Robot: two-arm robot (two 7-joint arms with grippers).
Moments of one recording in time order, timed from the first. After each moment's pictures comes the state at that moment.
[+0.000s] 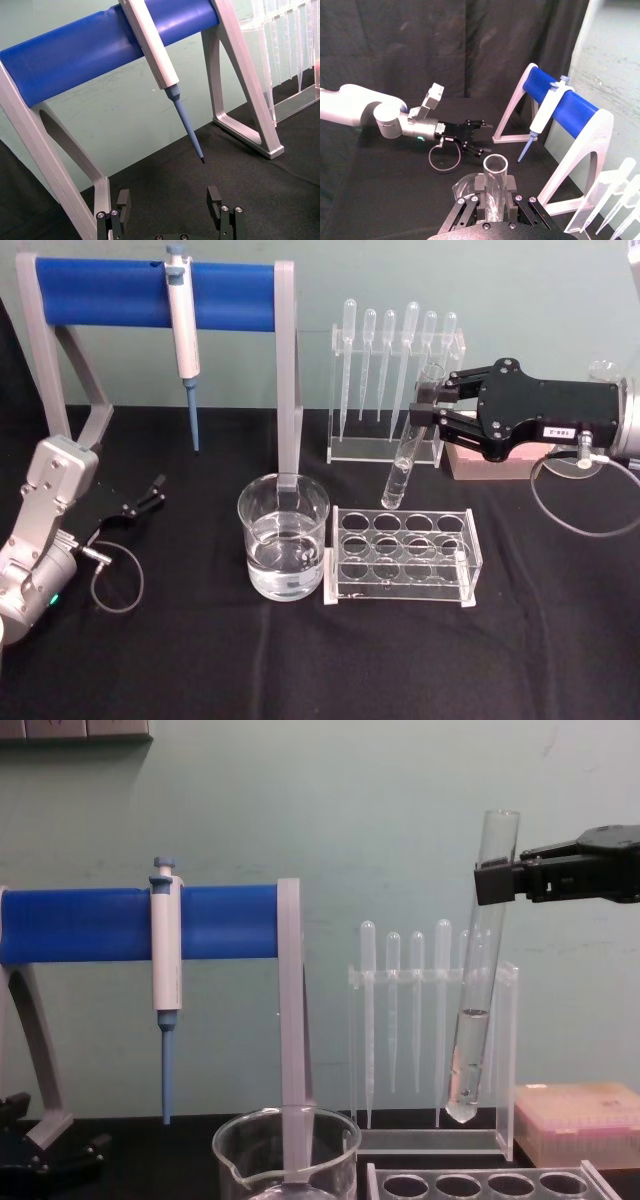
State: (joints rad) left arm -0.20 0.60 0.45 -1.41 -0.25 -0.12 0.03; right arm 0.62 0.79 -0.53 -1.62 0.70 0.18 0.90
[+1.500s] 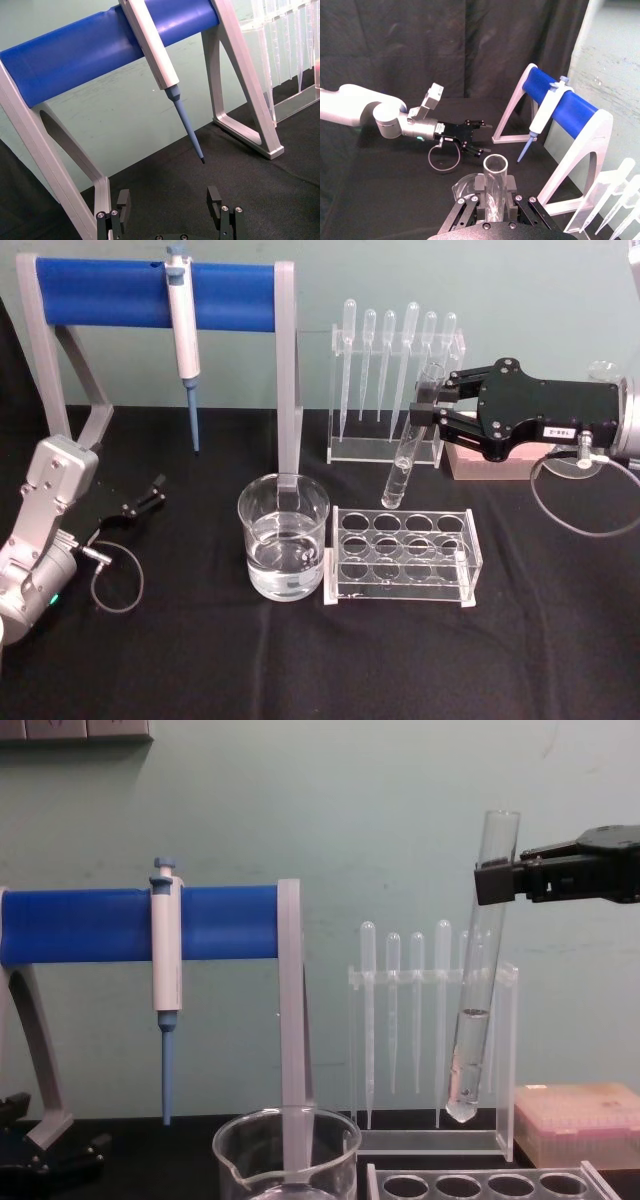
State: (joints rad) left arm -0.20 0.60 0.45 -1.41 -0.25 -0.12 0.03; right arm 0.62 0.79 -0.53 -1.62 0.70 0.18 0.90
